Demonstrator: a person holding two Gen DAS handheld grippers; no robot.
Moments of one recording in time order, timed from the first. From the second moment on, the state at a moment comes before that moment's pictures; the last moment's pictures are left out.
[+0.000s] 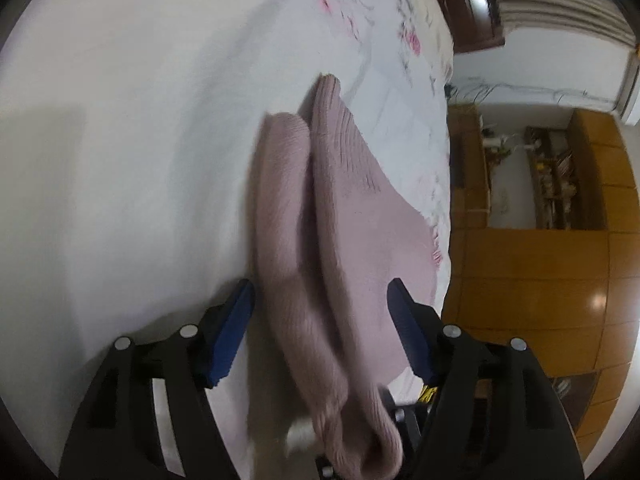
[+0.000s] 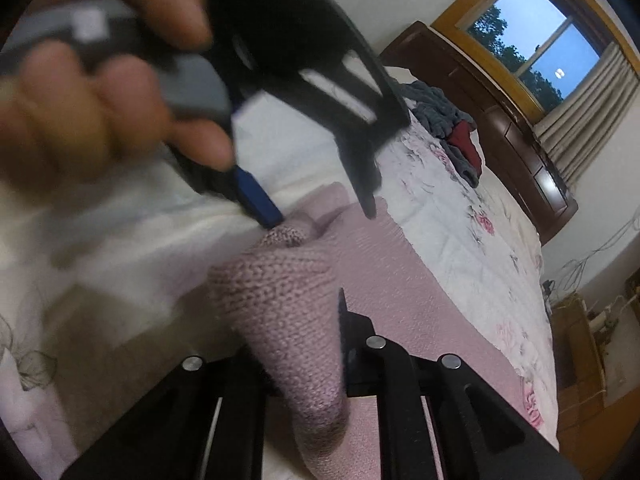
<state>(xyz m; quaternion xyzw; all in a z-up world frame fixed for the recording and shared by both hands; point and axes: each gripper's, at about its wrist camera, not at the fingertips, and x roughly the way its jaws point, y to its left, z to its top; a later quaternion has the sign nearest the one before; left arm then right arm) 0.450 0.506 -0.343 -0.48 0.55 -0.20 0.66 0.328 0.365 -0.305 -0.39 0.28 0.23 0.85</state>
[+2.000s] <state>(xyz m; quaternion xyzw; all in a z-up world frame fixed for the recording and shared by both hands) 0.553 0.325 -0.146 -0.18 0.62 -0.16 0.74 0.332 0.225 -0.160 -0.11 0.29 0.16 0.94</state>
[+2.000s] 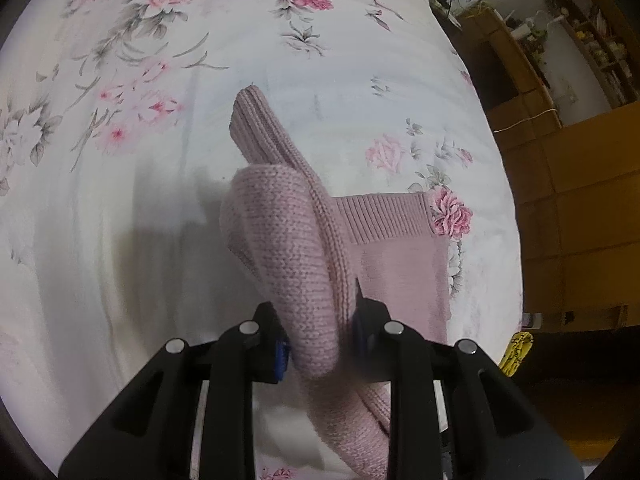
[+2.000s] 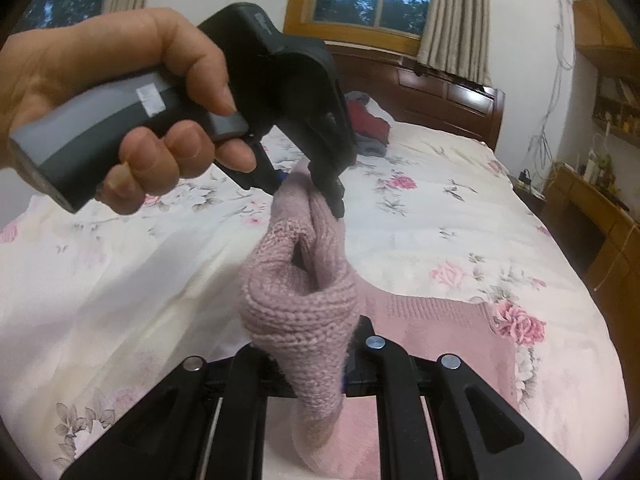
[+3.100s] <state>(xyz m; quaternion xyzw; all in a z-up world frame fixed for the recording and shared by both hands) 0.554 0.176 -0.130 -0.07 0.64 -0.14 0.76 0.330 0.109 -0.163 0.03 0.34 0.12 0.93</state>
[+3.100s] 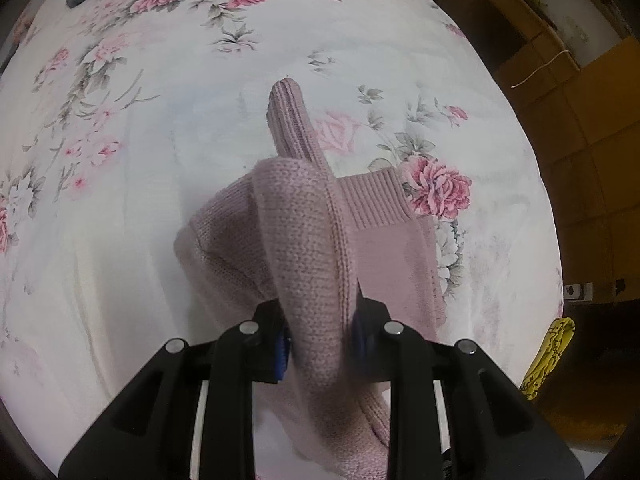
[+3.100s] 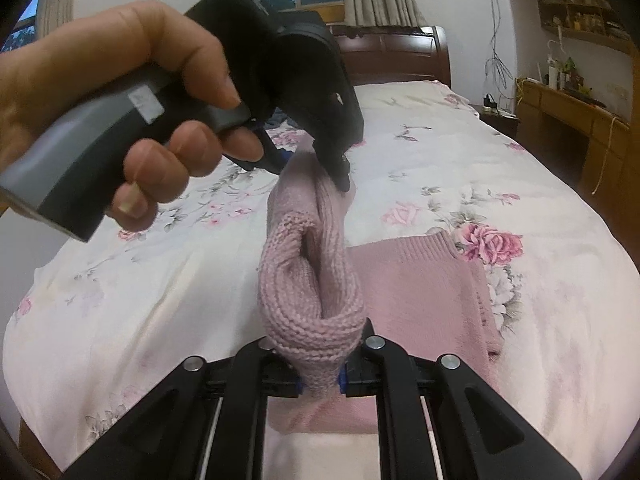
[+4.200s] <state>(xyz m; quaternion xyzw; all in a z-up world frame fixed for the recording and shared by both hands) 0.543 0.030 -0.210 0.05 0.65 -0.10 0.76 0.330 0.004 -0.236 0.15 0.41 0.11 0.89</state>
